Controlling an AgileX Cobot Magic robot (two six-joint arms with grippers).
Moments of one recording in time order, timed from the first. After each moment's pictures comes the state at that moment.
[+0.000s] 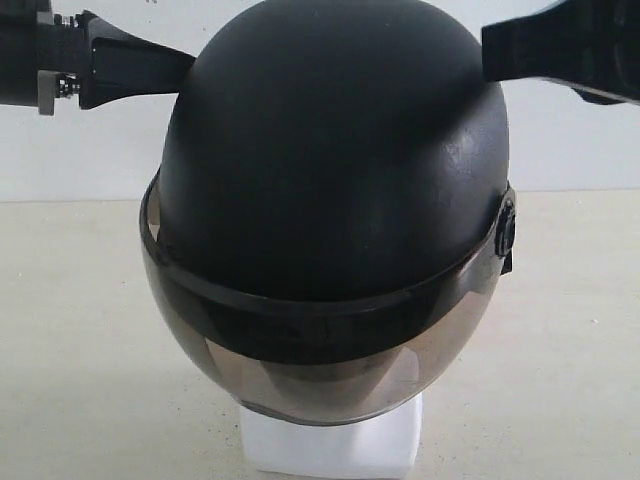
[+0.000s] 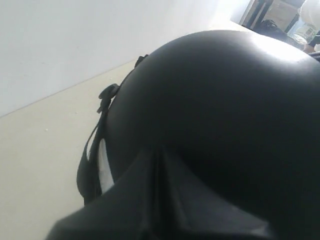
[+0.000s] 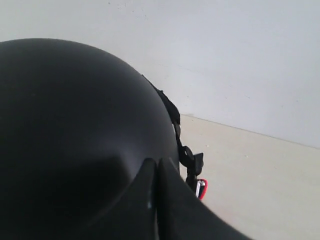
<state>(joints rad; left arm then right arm) 0.04 1.41 -1.12 1.75 -1.00 -1.79 0.84 0.98 -1.00 -0.80 0.64 0.86</state>
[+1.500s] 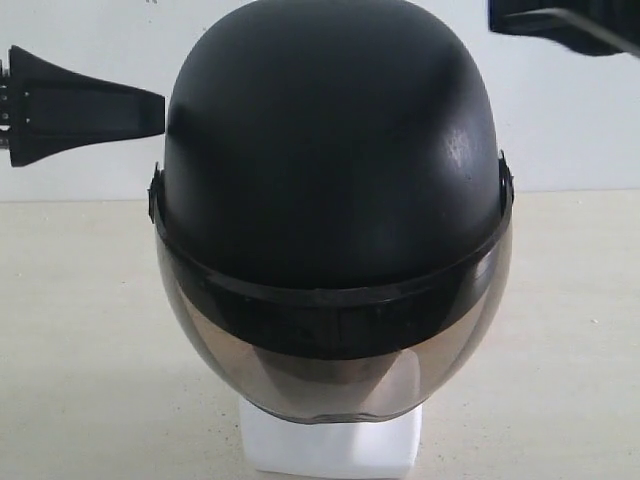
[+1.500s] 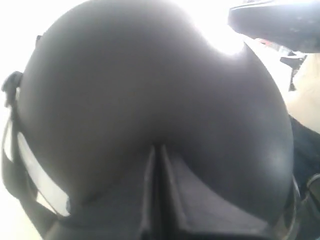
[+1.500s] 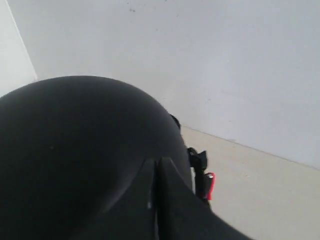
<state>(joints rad) 0.04 1.15 -0.91 1.75 -1.01 -1.85 0.52 0.98 -1.03 0.08 0.40 0.00</state>
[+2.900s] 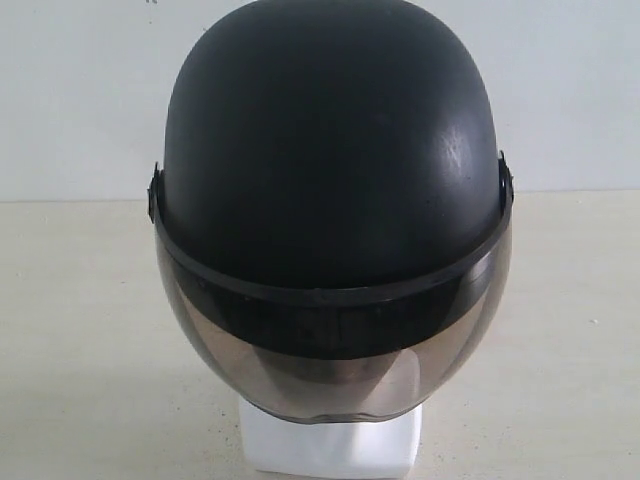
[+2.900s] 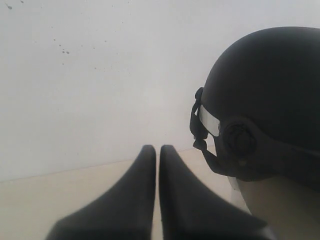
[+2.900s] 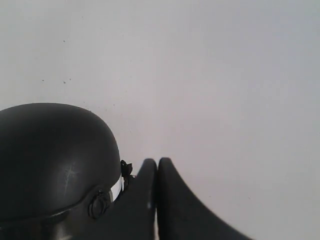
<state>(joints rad) 0.04 0.30 -0.31 1.73 -0.29 -1.79 0.53 0.07 -0.43 -0.66 0.24 0.58</state>
